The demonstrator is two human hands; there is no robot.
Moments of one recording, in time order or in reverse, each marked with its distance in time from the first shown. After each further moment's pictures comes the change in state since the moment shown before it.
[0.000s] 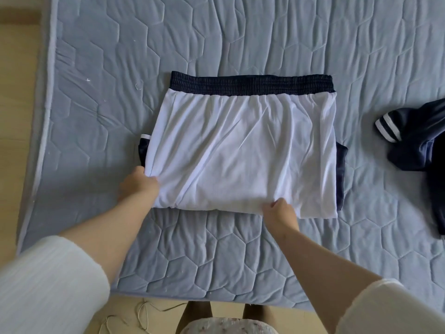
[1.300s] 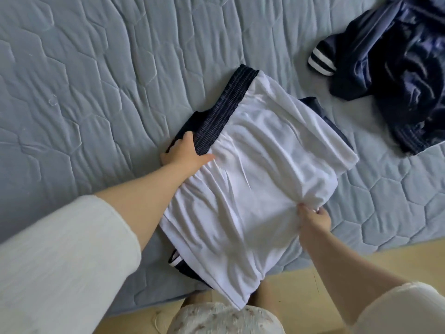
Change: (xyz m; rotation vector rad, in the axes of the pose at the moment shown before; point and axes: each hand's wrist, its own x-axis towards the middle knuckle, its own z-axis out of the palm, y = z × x) left_hand -0.093 0.132 0.093 0.387 -0.313 0.709; right_hand 0.022 0.159 -0.011 1.092 0.405 0.474
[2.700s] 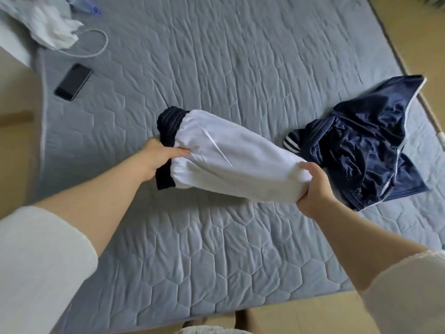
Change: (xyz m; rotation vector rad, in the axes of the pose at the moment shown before) left_hand -0.098 0.025 -0.185 -0.919 -0.004 0.071; right_hand -0.116 -0.198 -0.046 0.247 -0.561 -0.091
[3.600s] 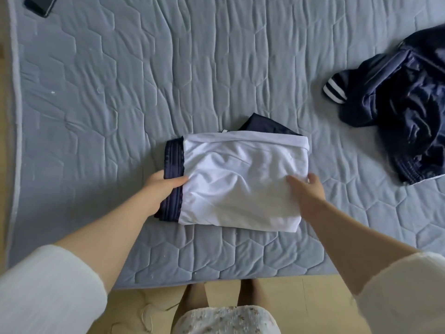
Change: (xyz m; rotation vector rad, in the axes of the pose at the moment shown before) left_hand -0.003 -0.204 0.027 -0.028 0.202 -0.425; right_hand 0.085 0.137 -0.022 -0.562 0.175 -0.023
